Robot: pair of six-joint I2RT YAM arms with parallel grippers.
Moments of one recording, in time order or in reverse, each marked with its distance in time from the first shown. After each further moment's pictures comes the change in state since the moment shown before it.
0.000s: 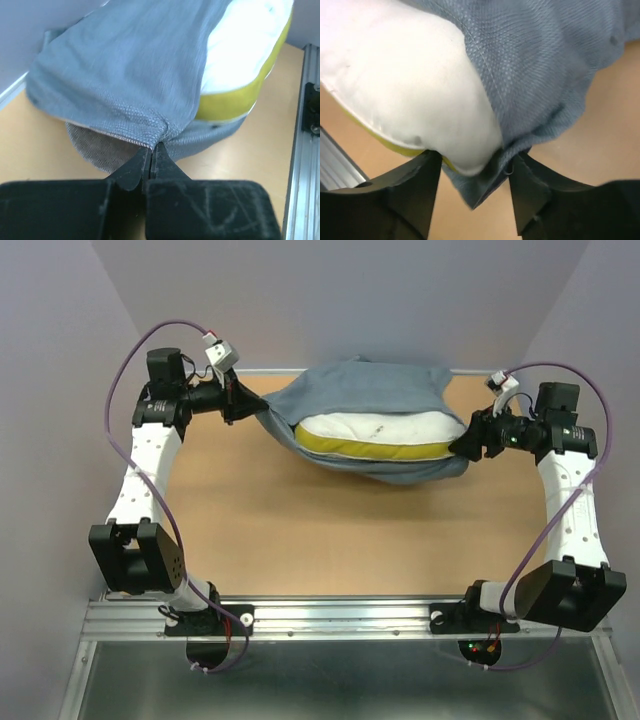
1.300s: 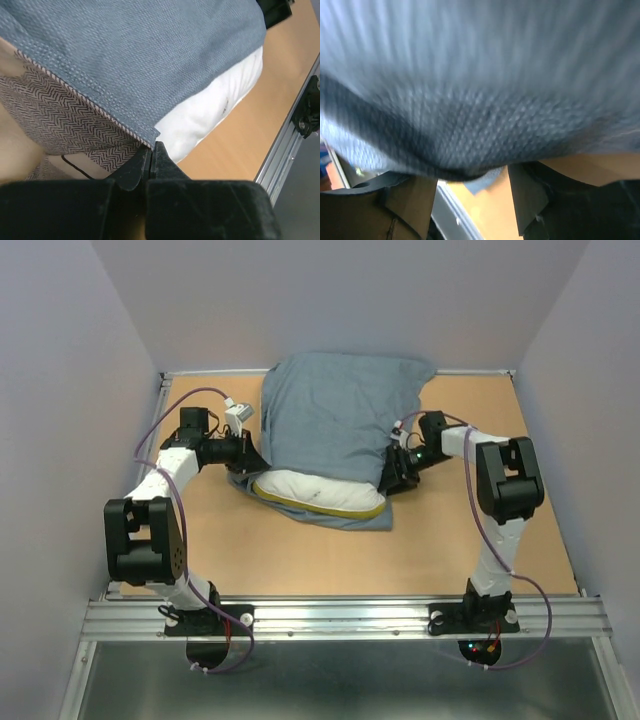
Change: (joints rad) left arm -0.019 0.042 -0.454 0.058 -0.233 -0.130; right arm 0.363 0.713 -0.145 0.246 -0.027 0.399
